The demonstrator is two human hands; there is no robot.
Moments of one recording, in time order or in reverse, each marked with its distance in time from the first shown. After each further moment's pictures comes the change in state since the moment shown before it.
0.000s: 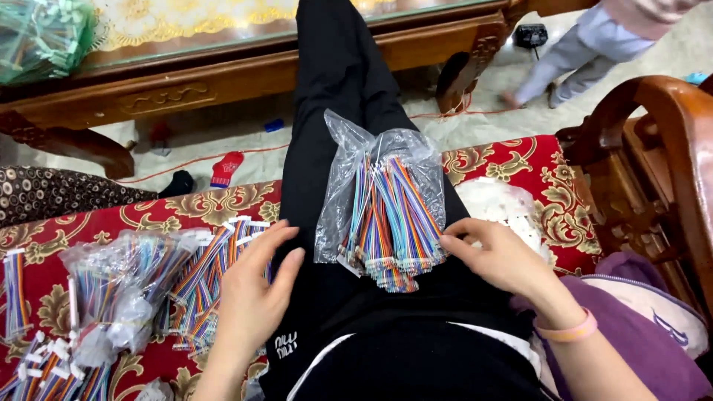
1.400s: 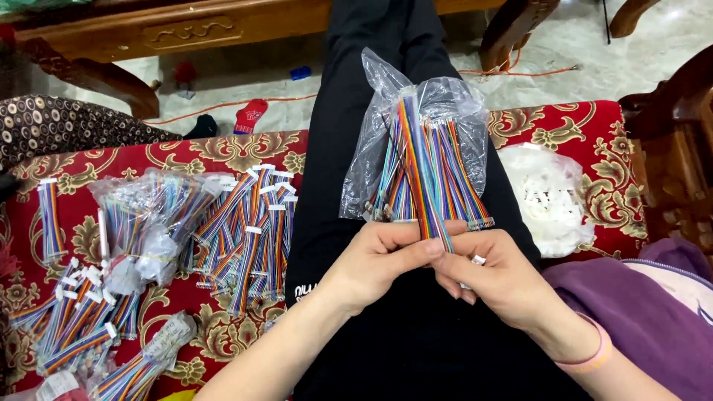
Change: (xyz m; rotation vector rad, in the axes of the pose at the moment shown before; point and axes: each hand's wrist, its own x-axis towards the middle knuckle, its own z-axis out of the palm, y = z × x) left_hand -0.009 0.055 0.056 -1.203 -0.630 -0.122; right_hand -0.049 -0.021 0.045 0.607 -0.311 -0.465
